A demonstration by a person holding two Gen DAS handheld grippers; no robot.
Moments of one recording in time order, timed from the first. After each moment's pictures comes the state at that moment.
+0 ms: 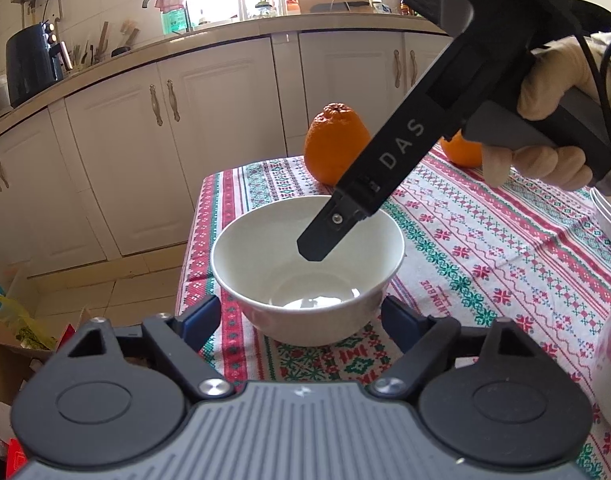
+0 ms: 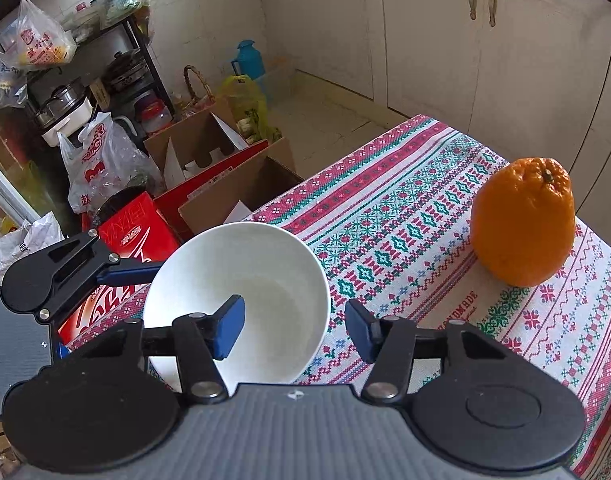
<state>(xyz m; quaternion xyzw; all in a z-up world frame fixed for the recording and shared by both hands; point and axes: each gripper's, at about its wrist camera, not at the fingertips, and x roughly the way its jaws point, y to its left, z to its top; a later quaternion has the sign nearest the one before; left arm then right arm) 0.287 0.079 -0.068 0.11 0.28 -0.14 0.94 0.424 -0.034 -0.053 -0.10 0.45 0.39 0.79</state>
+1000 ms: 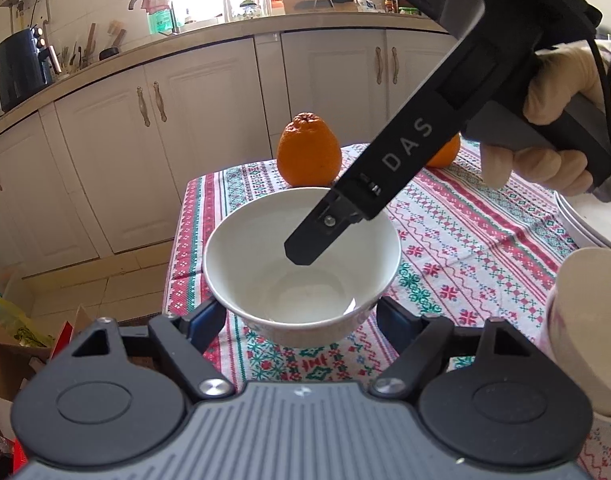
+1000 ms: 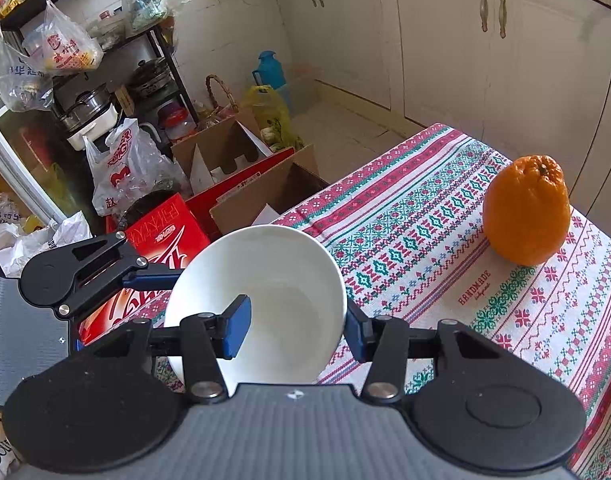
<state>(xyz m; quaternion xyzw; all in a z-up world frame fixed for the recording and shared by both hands) 0.254 0.064 -0.040 0.11 0.30 -0.16 0.93 0.383 -0.052 -0.027 -0.09 0.44 0.42 0.79</state>
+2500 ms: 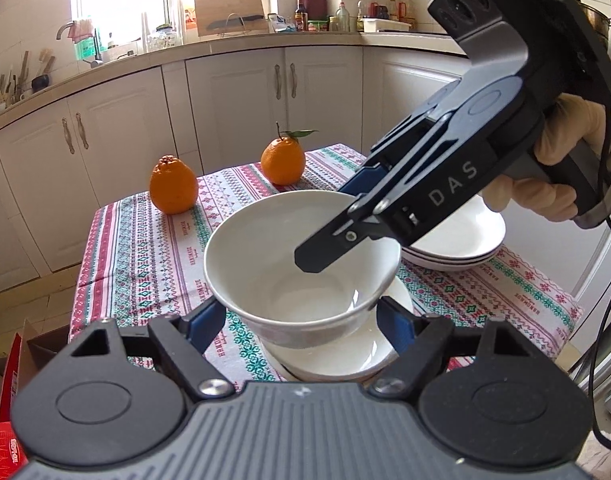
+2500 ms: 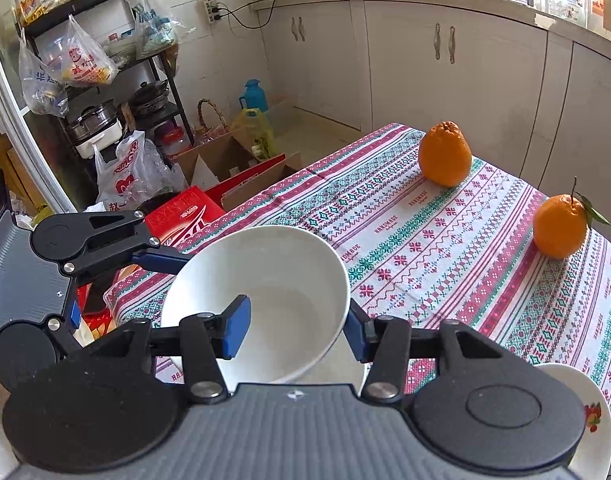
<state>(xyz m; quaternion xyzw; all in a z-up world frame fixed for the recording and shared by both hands) 0.139 -0.011 0.015 0.11 0.30 -0.27 0.91 0.217 -0.172 0.028 -0.08 0.40 0.38 0.83</state>
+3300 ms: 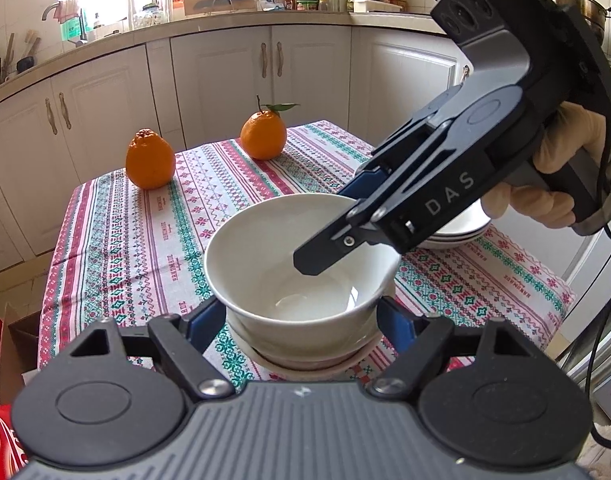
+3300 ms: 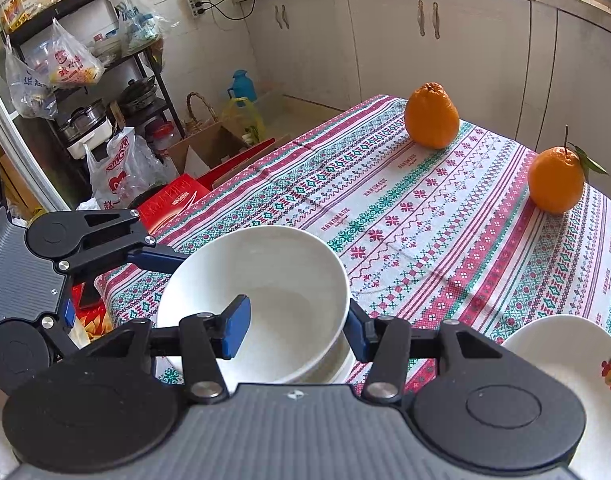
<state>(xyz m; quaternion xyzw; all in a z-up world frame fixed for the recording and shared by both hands) 0.137 -0.024 -0.002 0.11 0.33 -0.28 0.90 0.214 -0.186 -0.002 -0.06 0.42 0.36 0.83</state>
